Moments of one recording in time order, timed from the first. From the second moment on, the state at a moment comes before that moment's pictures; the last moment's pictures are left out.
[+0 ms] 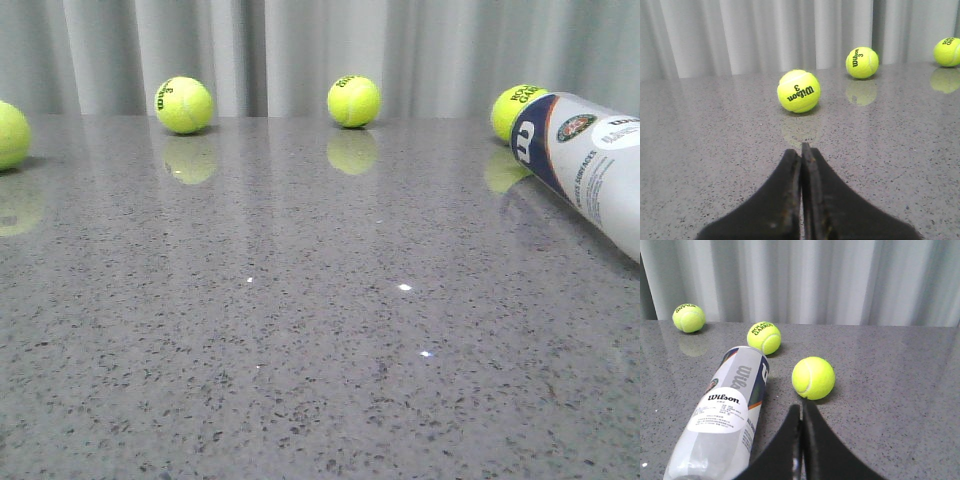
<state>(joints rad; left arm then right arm) -0.05 0.00 0.00 -0.03 0.12 0.10 -0.04 0.24 -0.38 -0.06 0.31 0.04</state>
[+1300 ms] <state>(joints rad) -0.05 0.00 0.00 -0.03 0.12 0.10 0.16 1.23 -1.12 0.04 0.95 0.13</state>
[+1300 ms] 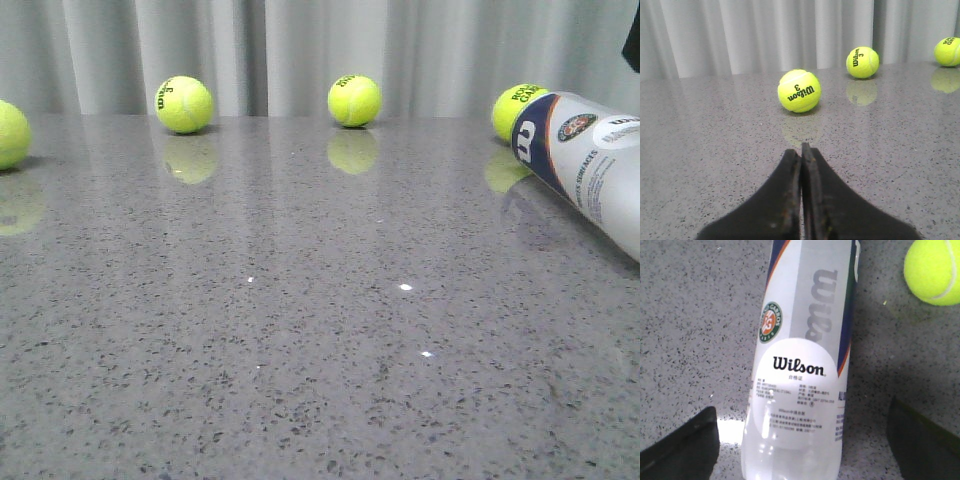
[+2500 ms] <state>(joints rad) -0.05 0.00 0.00 -0.03 0.12 0.10 0.24 1.53 -1.34 0.03 1.03 0.11</state>
